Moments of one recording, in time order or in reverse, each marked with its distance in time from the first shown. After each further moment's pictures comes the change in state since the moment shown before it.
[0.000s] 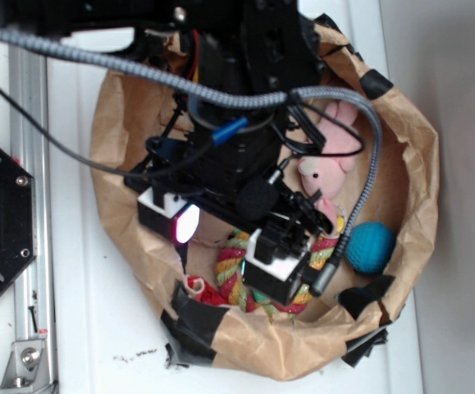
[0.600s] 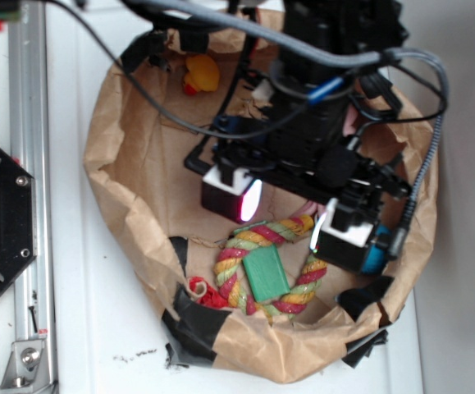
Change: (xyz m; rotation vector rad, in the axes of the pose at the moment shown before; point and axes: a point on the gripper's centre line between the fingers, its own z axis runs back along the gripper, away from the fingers) arm 0.039 -0.024 0.003 0.005 0.009 0.090
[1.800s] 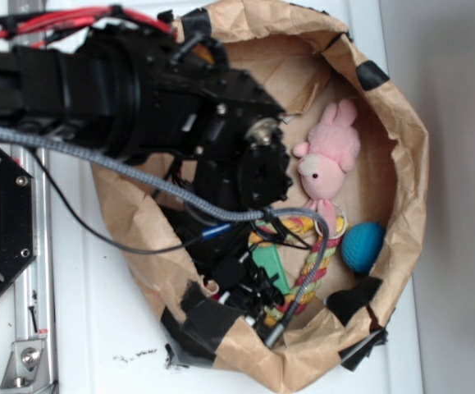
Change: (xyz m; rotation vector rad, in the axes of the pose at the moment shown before) arm -0.037 0.043 -0.093 0.072 0.077 -0.203
